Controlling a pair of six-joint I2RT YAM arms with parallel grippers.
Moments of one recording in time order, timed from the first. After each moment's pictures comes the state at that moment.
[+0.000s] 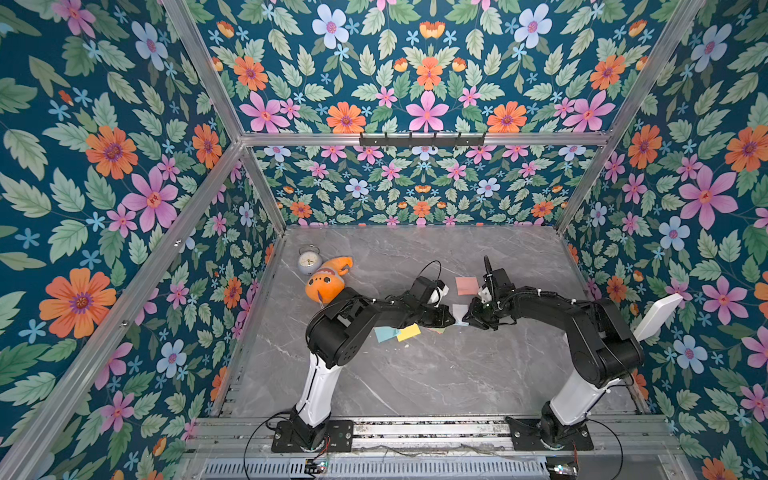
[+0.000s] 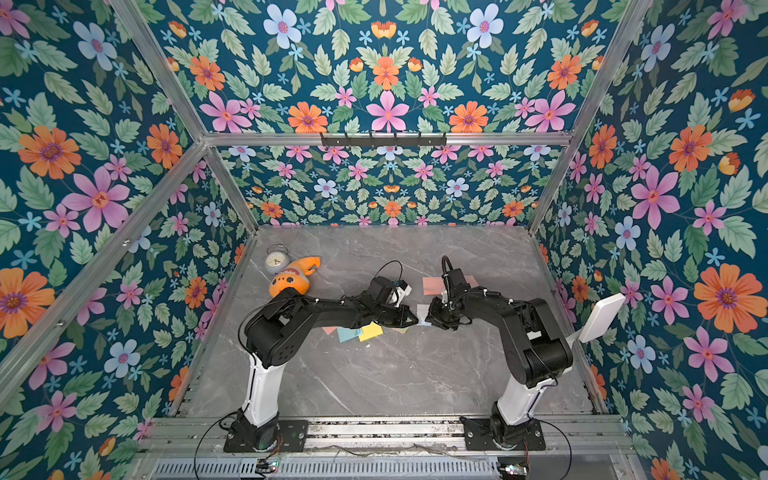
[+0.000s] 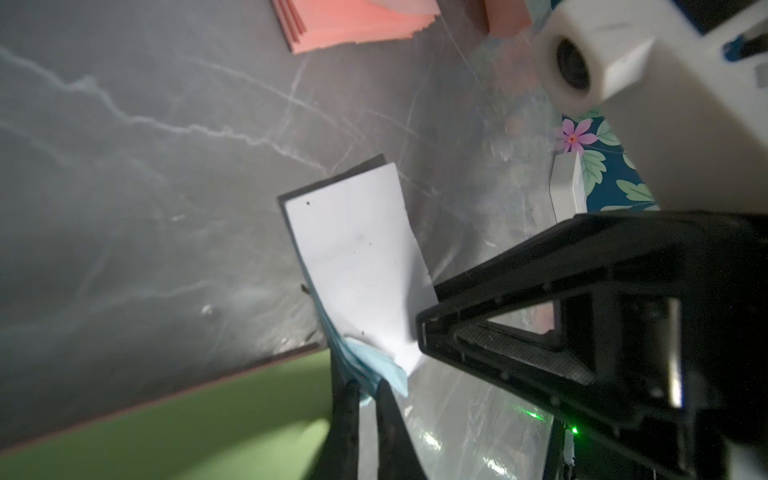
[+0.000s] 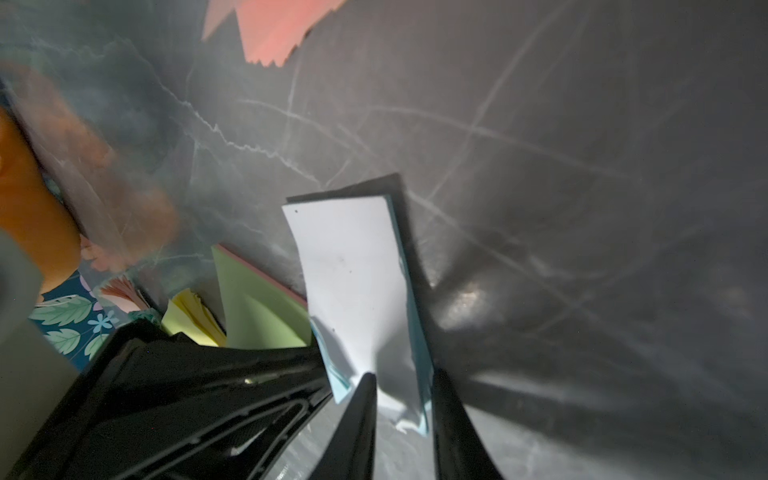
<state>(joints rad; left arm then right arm) -0.78 2.08 1.14 0.17 0.53 -0.63 0.31 1.72 0.90 -0.36 -0.42 0.74</state>
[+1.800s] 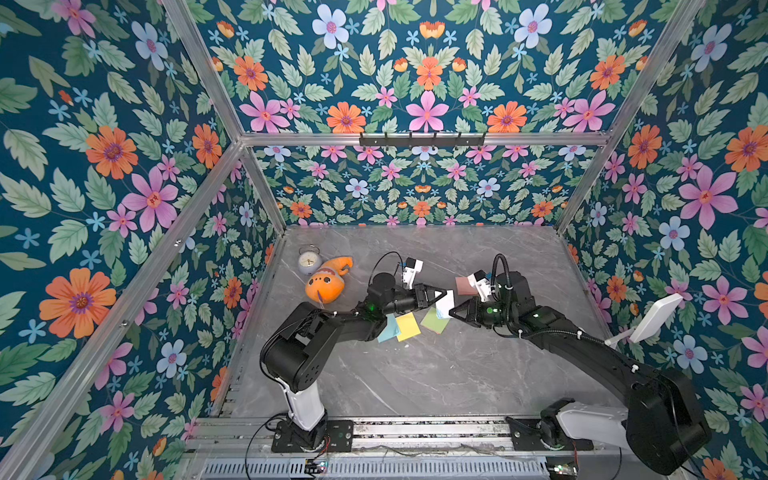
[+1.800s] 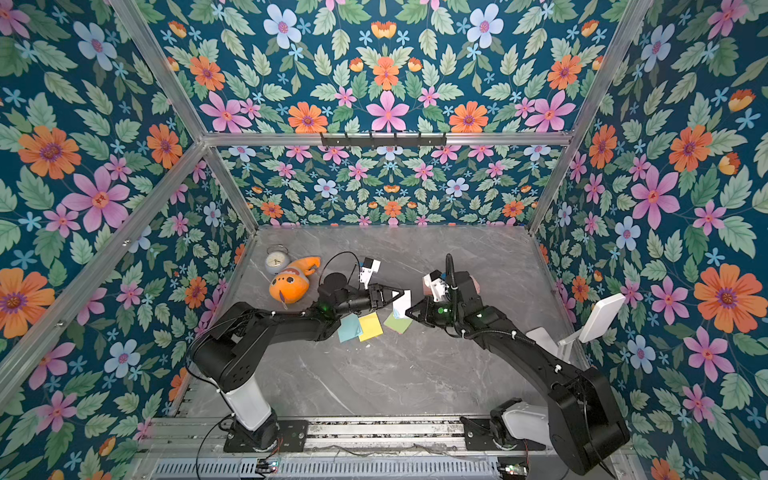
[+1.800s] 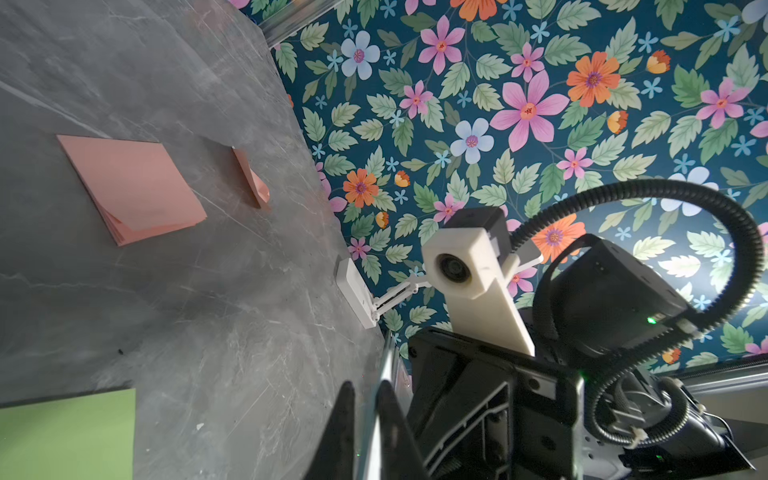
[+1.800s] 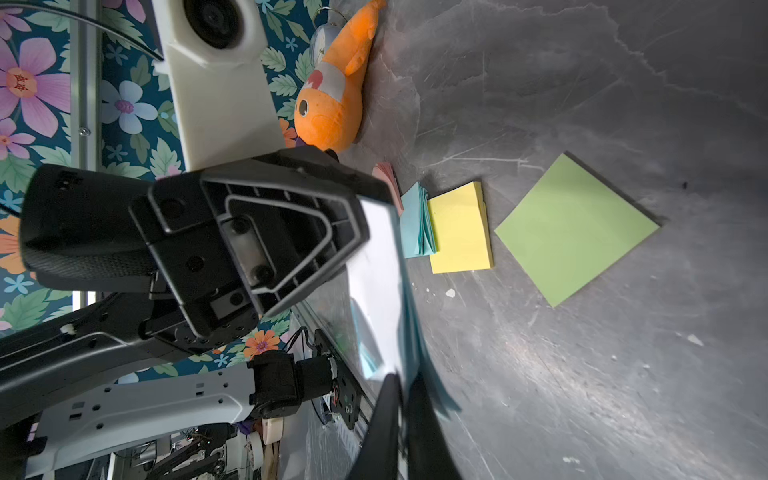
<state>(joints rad) -0.64 1.77 0.79 0.92 0.71 -1.07 0.44 1.24 0.75 -0.16 -0.65 0.78</state>
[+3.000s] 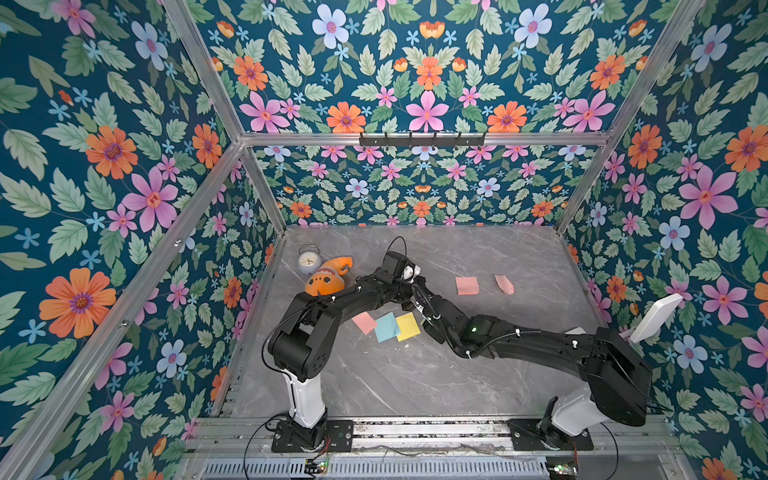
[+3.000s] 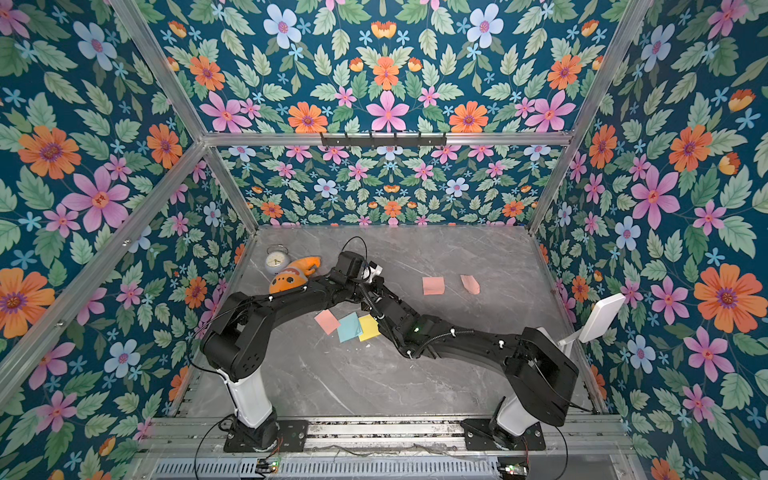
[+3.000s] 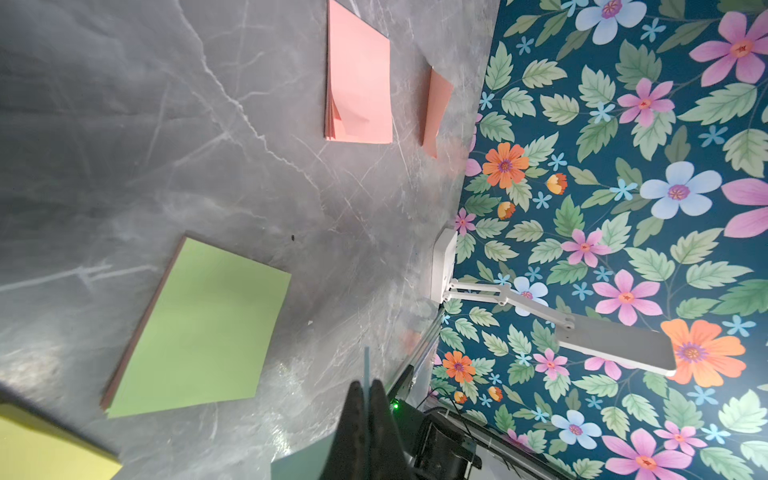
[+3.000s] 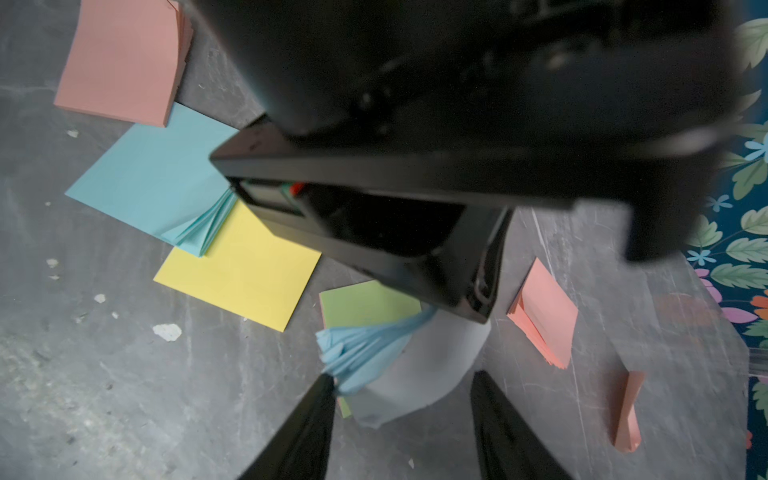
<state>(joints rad) -0.59 1.84 1.16 -0.08 0.72 -0.99 0.97 1.55 0.97 -0.24 0.46 -0.13</state>
